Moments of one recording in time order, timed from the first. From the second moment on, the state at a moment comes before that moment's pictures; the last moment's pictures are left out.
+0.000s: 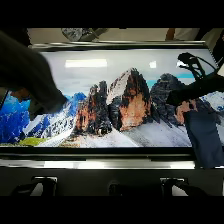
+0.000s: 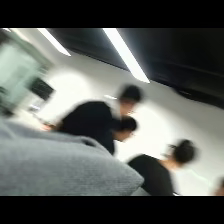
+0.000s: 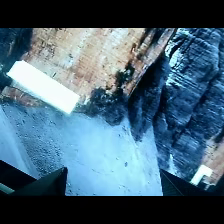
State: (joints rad) left arm 0.16 -0.71 1.22 -0.14 -0.62 -0.89; right arm -0.12 -1.26 1.53 -1.32 1.51 1.00
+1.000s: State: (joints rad) left arm -0.22 -1.16 0.75 0.07 -0.45 -0.94; right arm -0.12 -1.39 1.53 -1.20 1.52 0.96
